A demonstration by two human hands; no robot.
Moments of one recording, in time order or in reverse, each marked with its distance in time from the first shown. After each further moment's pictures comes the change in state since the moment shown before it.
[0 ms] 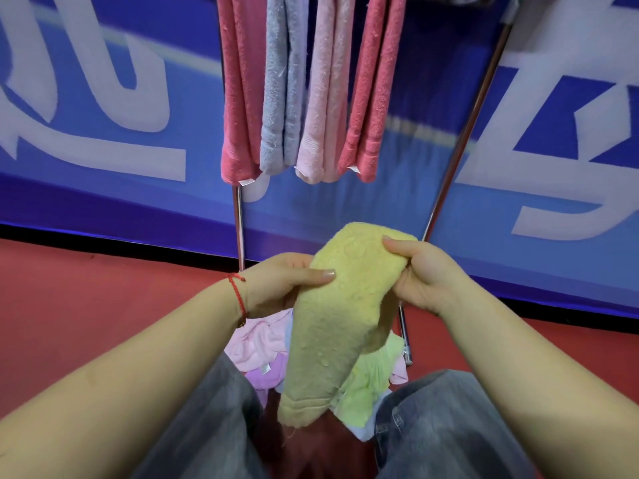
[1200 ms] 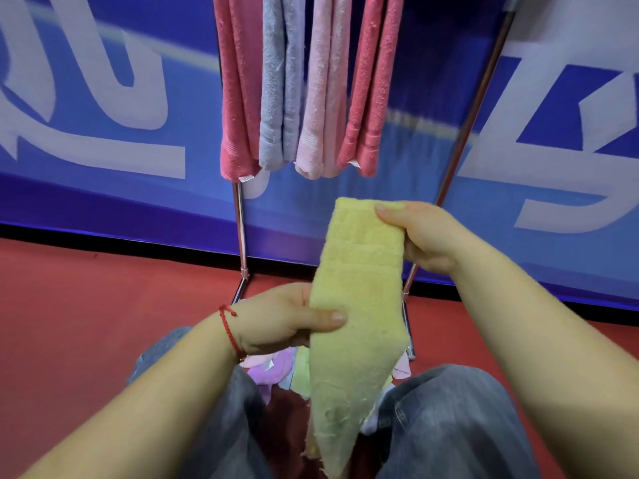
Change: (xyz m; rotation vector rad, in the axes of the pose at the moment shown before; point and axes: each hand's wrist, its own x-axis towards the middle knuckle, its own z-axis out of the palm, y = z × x) left_hand -0.036 -0.012 0.029 0.031 -0.165 0.006; right_hand 0.004 -0.032 0.010 -0.584 0.005 -0.160
